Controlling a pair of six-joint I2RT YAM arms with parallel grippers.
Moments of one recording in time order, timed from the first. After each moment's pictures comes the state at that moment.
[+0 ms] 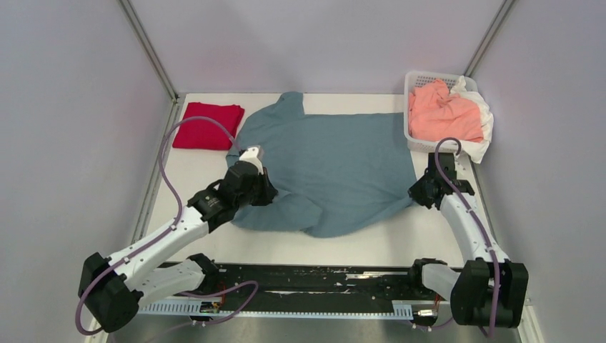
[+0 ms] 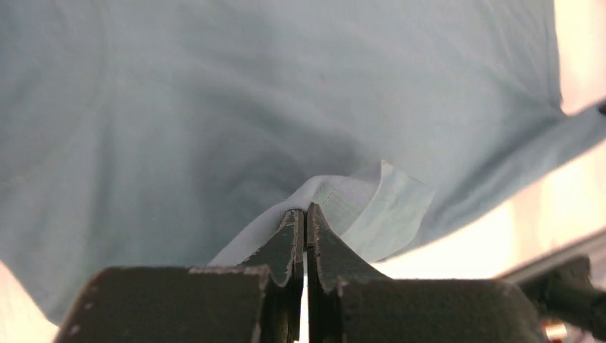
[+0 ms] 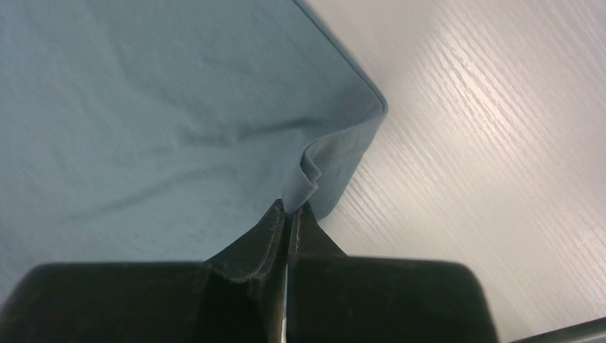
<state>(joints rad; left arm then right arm) -0.71 0.98 0.73 -0.39 -0.11 -0.65 -0.05 1.09 0.73 -0.65 0.10 0.75</state>
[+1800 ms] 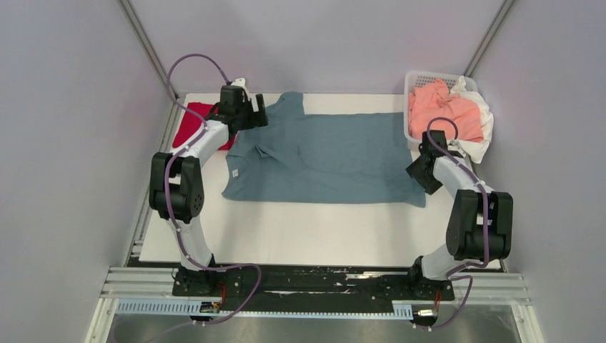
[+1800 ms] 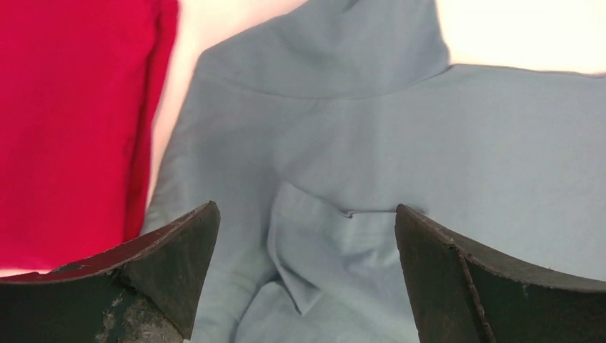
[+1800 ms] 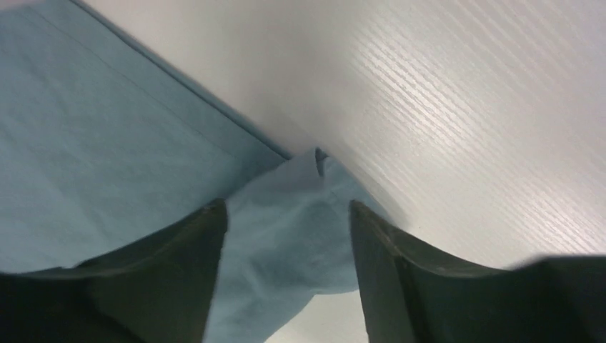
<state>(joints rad) -0.20 1.87 1.44 -0.16 0.04 -0.30 -0.08 1.55 0.96 -0.56 0.29 0.80</state>
